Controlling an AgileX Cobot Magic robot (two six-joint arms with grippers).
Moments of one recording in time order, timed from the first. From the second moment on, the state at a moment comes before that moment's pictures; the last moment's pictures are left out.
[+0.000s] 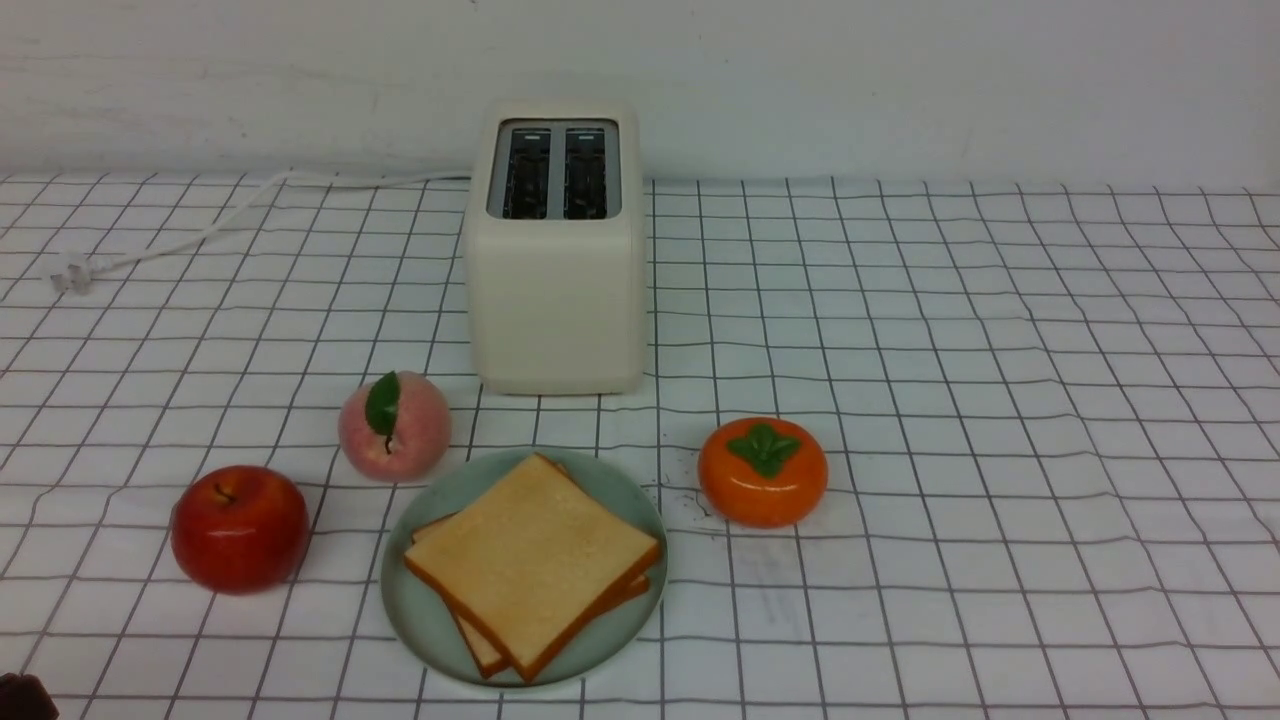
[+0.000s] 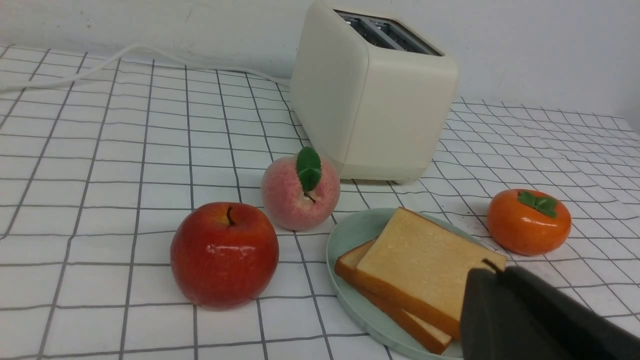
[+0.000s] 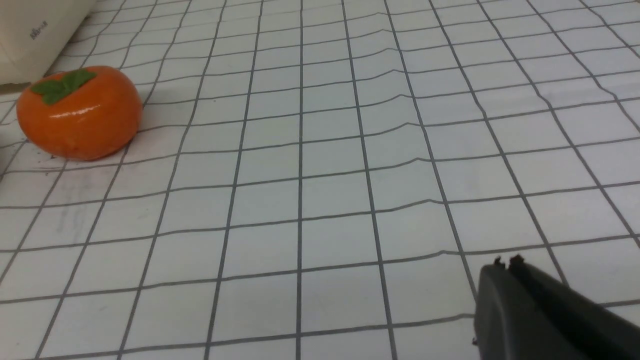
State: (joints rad) right arm 0.02 -0.01 0.01 0.00 0.41 0.19; left arm -0.22 -0.02 -0.17 -0.18 0.37 -0.07
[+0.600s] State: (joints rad) right arm 0.02 -0.01 0.01 0.00 0.41 0.19; left arm -0.09 -0.02 -0.08 -0.18 0.32 -0.08
